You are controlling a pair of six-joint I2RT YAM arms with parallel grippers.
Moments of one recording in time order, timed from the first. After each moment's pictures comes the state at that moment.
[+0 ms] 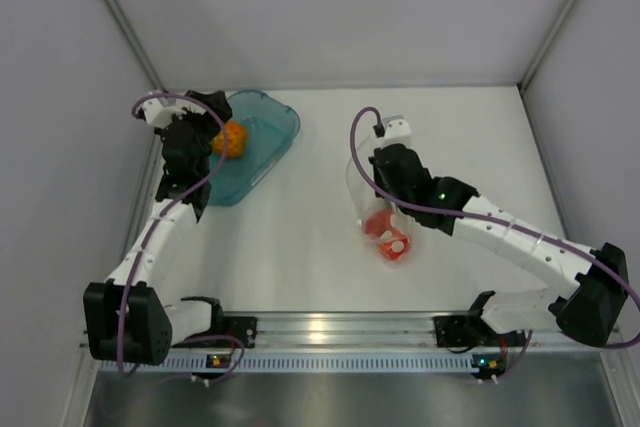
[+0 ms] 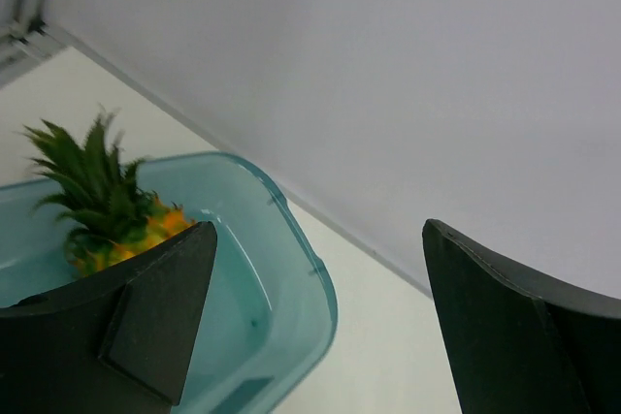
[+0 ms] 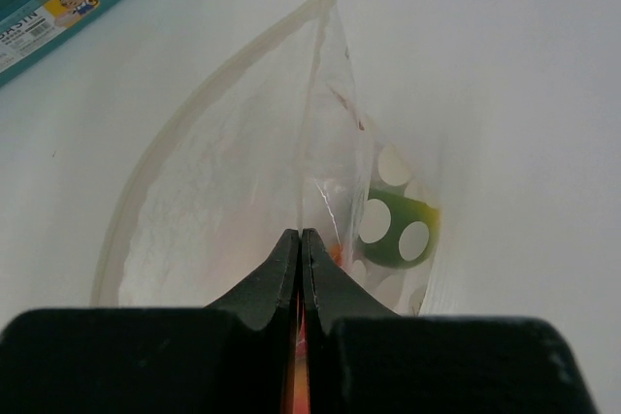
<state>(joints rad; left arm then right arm) -0.08 1.21 0.87 0.40 -0.31 -0.70 0.86 1.26 1.10 -0.44 0.54 0.33</state>
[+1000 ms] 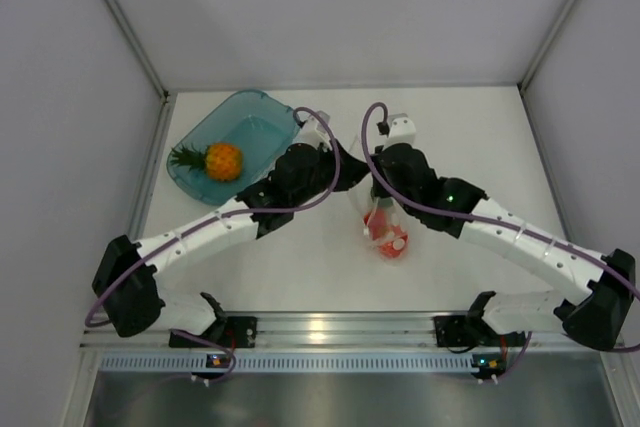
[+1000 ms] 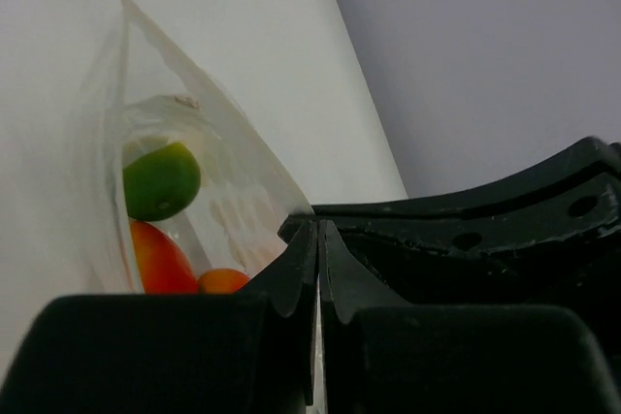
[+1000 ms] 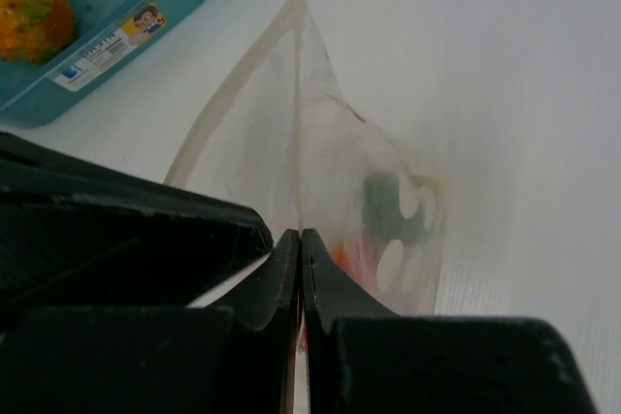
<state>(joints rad) -0.83 1.35 1.04 0.12 -0.04 -0.85 0.89 1.23 1.13 -0.45 0.48 0.40</state>
